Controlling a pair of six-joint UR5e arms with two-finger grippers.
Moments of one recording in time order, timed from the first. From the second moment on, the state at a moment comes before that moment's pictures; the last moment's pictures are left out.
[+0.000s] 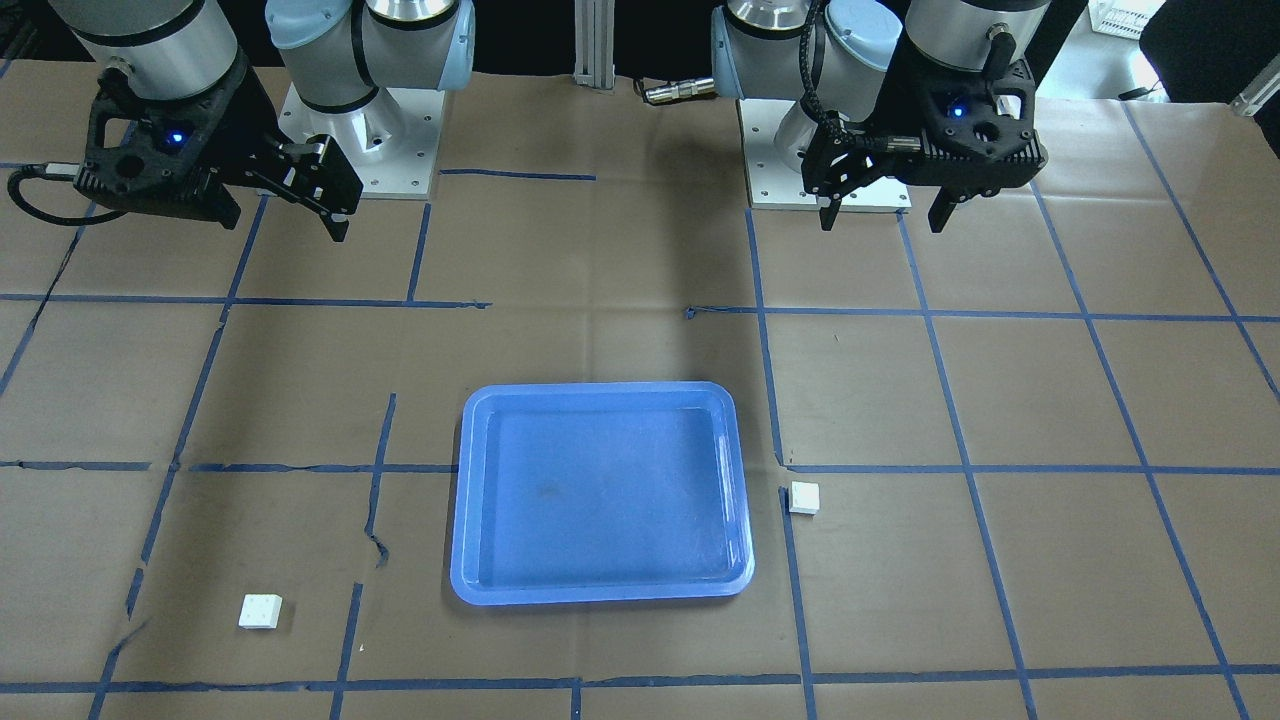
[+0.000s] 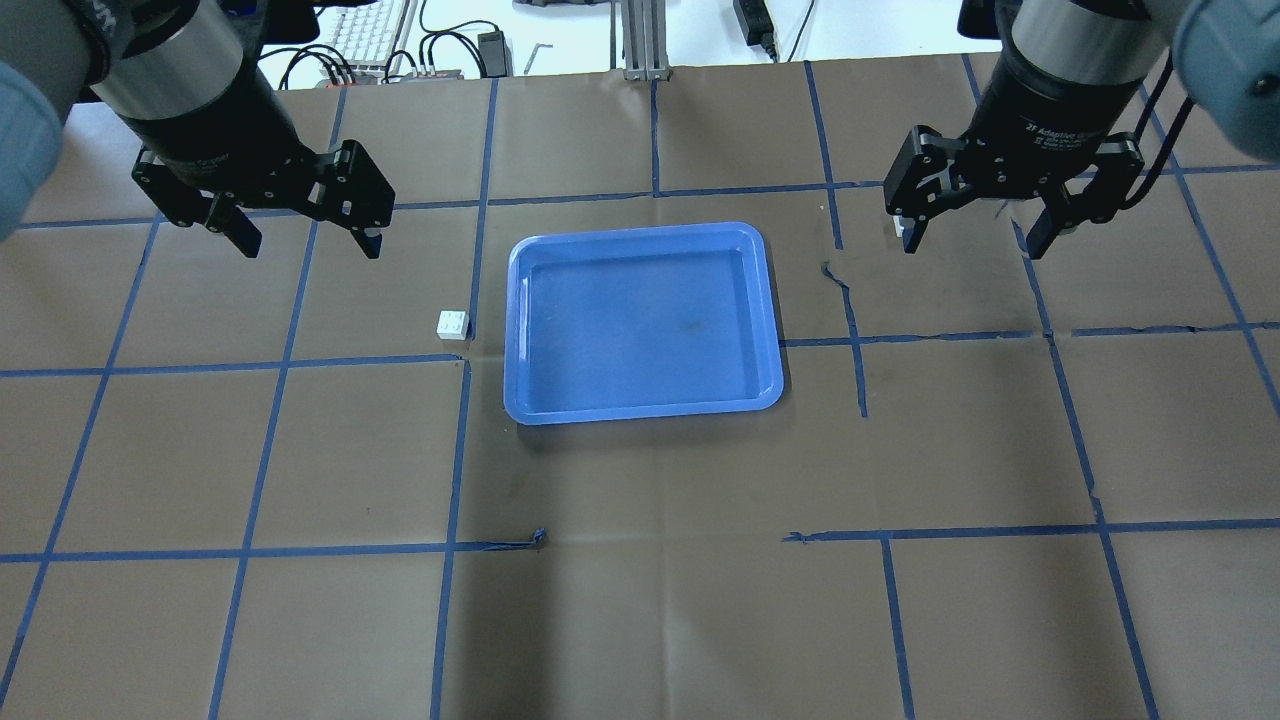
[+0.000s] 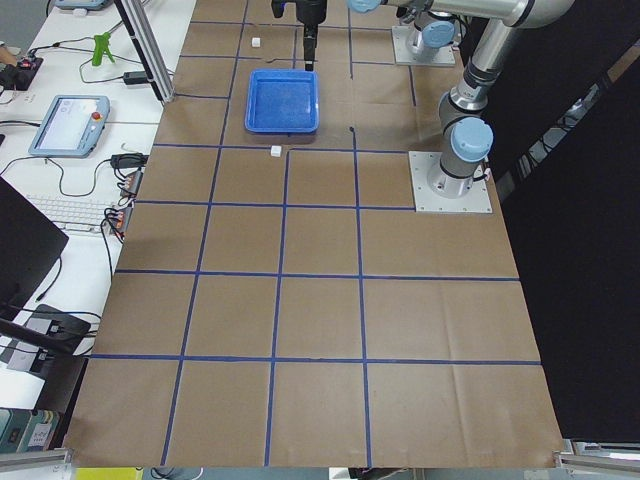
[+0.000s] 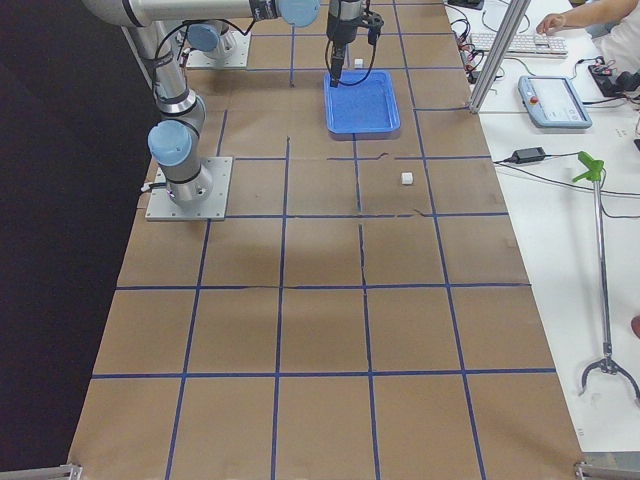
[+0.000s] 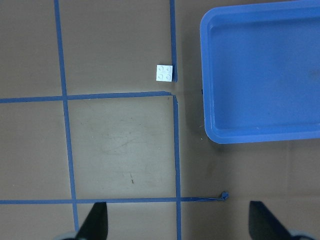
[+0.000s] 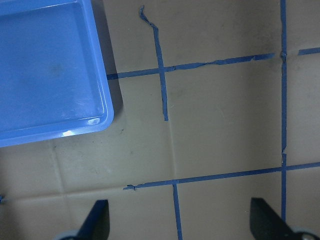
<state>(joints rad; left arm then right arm) -1.58 -1.53 -1.54 -1.63 1.62 0.02 1.55 -1.58 1.53 -1.46 -1.57 0.10</state>
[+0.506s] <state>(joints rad) -1.58 -1.52 -1.55 -1.63 1.62 0.03 1.56 -1.56 1.49 -1.46 -1.56 0.10</state>
